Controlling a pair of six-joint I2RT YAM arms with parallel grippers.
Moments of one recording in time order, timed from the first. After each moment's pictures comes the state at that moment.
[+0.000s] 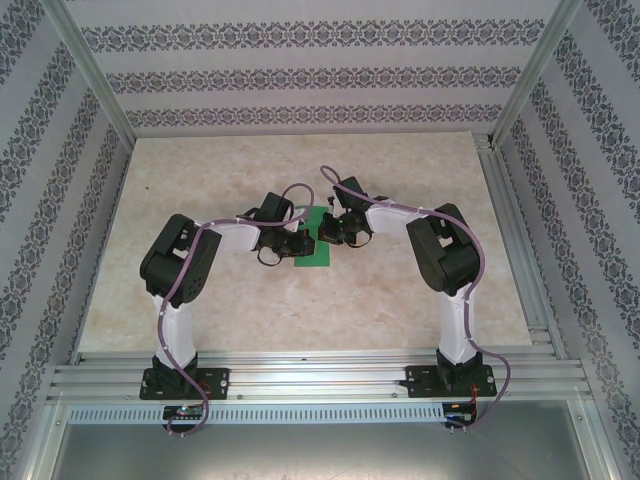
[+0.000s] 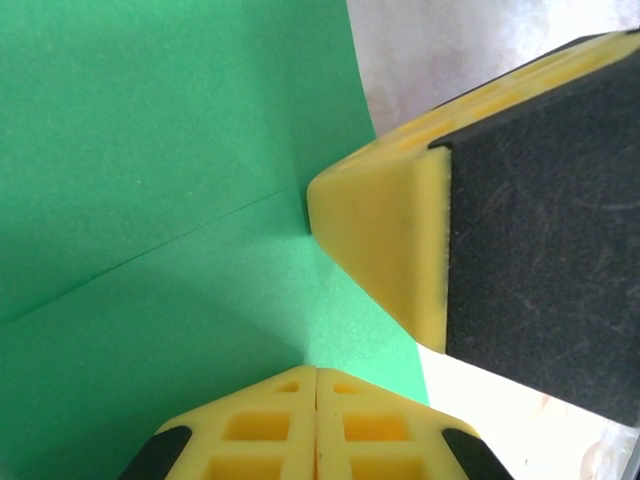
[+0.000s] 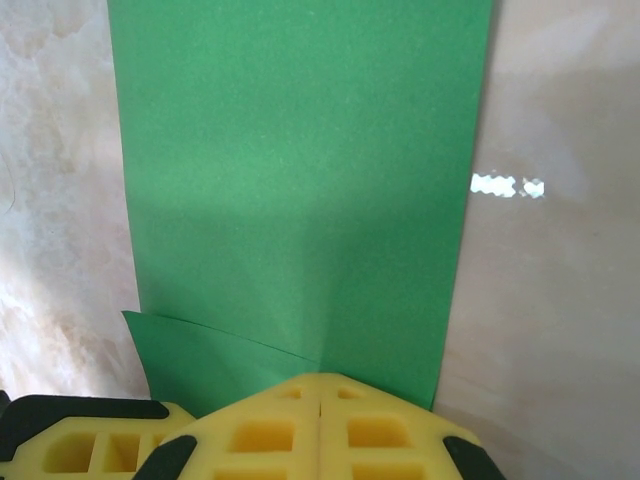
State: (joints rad) left arm -0.49 1.99 1.11 -0.12 0.58 -0.47; right arm 0.50 2.09 1.33 -0.34 -0.41 0.57
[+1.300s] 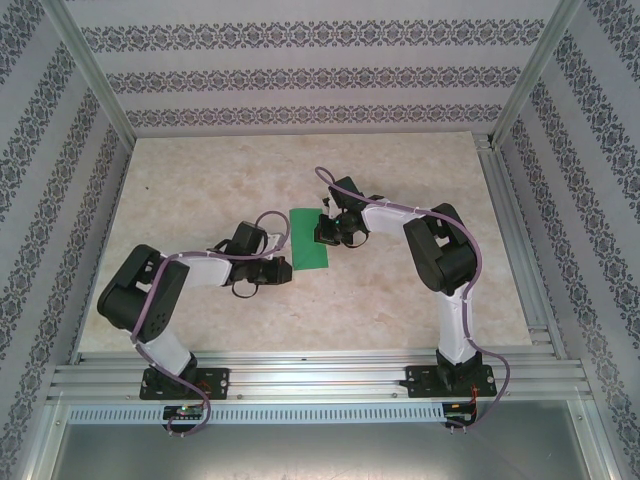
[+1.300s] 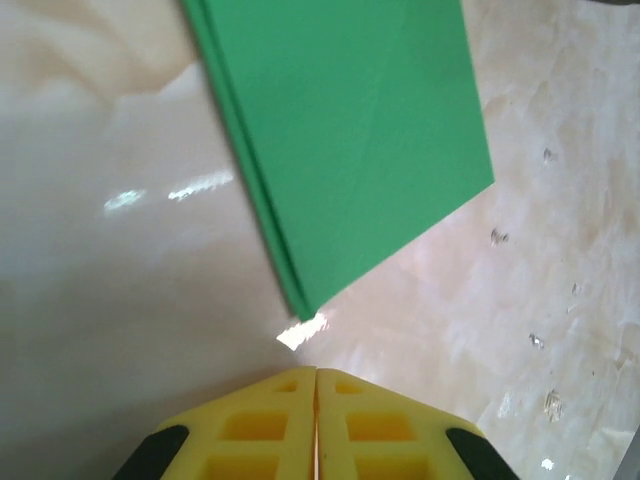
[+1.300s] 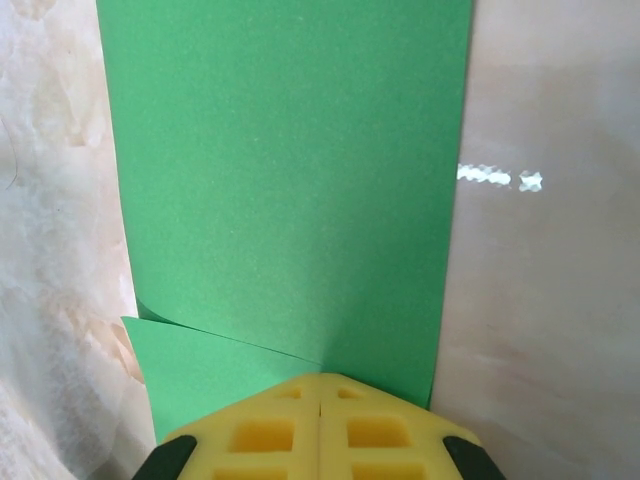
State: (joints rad) left arm -0.45 1.65 0.67 0.00 0.54 -0.47; right arm 0.52 2.10 1.36 -0.37 -0.42 0.55
